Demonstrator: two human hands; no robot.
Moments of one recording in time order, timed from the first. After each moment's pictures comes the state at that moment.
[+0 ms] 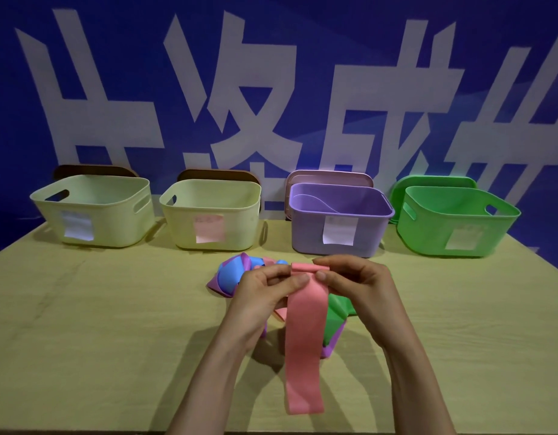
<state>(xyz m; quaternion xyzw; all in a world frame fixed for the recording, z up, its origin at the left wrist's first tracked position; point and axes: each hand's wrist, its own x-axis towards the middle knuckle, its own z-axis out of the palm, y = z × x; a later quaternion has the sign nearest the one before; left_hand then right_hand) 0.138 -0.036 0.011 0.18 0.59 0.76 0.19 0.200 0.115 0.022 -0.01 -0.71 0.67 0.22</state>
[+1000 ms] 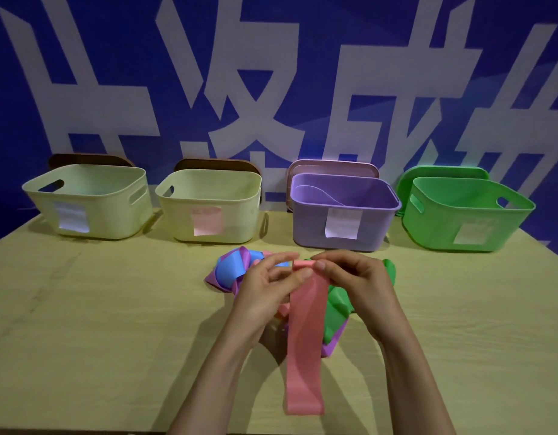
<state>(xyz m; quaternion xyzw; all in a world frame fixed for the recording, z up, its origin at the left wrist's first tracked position) 0.126 -0.020 -0.004 0.14 0.62 0.75 0.16 0.178 0.124 0.008 -0.04 -0.73 0.65 0.21</state>
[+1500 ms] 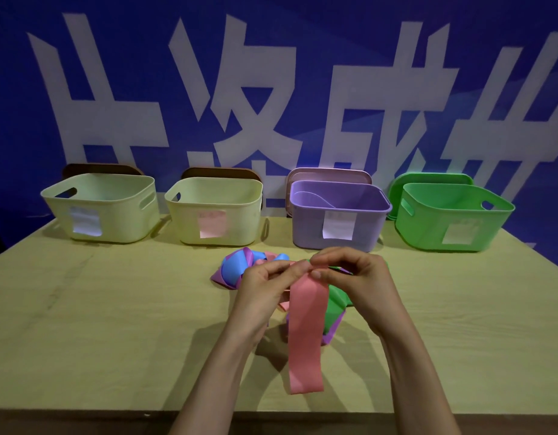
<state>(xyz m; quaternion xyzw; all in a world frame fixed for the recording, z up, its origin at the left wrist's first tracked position) 0.157 -0.038 0.011 0.17 0.62 0.75 0.15 0.208 0.110 0.022 0.02 -0.73 0.64 0.23</state>
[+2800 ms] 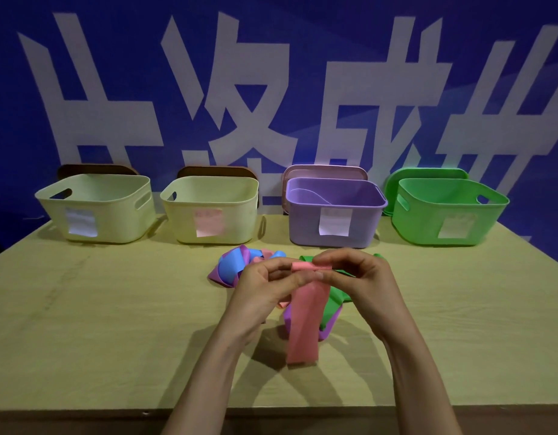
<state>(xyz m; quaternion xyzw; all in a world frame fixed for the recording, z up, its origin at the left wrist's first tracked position) 0.165 -0.043 0.019 0.22 0.65 0.71 0.16 0.222 0.109 0.023 0.01 -0.71 0.66 0.23</state>
